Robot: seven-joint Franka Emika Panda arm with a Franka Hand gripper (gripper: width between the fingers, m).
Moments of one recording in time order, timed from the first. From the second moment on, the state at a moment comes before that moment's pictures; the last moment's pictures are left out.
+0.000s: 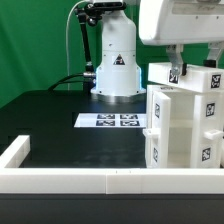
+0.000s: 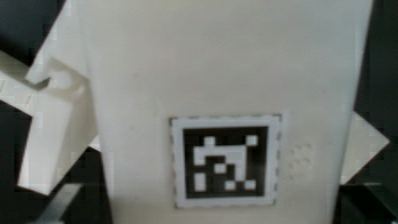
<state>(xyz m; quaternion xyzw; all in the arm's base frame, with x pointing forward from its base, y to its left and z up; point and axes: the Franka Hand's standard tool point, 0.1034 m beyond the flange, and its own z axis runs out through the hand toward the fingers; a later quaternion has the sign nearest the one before) 0.576 0.087 0.160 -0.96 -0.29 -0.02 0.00</state>
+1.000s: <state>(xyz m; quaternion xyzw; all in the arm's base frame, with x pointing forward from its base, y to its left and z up) 0.578 0.084 0.161 -0.99 0.11 -0.02 0.01</state>
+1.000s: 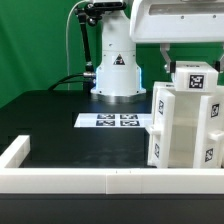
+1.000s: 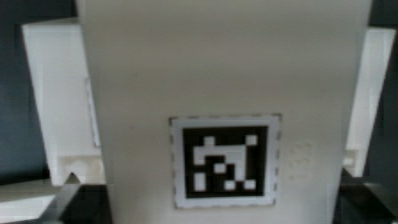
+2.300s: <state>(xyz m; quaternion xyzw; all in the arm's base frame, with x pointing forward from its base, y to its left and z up) 0.583 0.068 0.160 -0.77 0.64 -0.03 0.03</state>
